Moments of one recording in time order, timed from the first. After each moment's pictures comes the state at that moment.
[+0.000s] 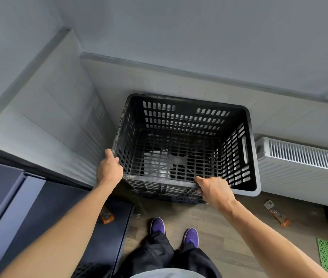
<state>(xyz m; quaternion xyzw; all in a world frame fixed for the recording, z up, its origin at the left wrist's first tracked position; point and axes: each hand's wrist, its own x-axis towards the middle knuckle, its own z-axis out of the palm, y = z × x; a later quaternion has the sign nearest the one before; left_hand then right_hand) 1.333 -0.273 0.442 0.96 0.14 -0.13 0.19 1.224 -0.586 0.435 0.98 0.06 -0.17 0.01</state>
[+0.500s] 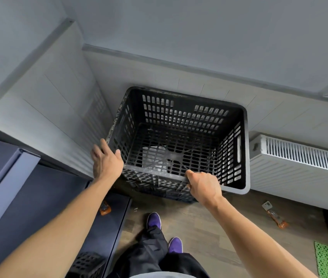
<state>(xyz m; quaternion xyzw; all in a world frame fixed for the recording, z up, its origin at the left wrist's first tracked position) 1.309 -0.285 0.433 0.97 0.16 -0.09 0.18 1.211 -0.574 0.435 0.99 0.06 -0.15 -0.02</state>
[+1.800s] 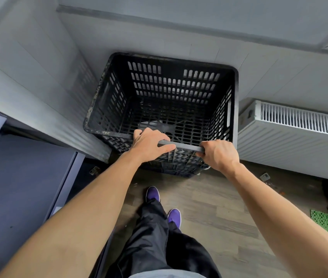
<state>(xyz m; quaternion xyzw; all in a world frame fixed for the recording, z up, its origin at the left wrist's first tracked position) 1.255 -0.415 0.441 0.94 -0.23 -0.19 0.17 1.185 -0.655 0.444 0.99 0.03 -0.14 0.00</state>
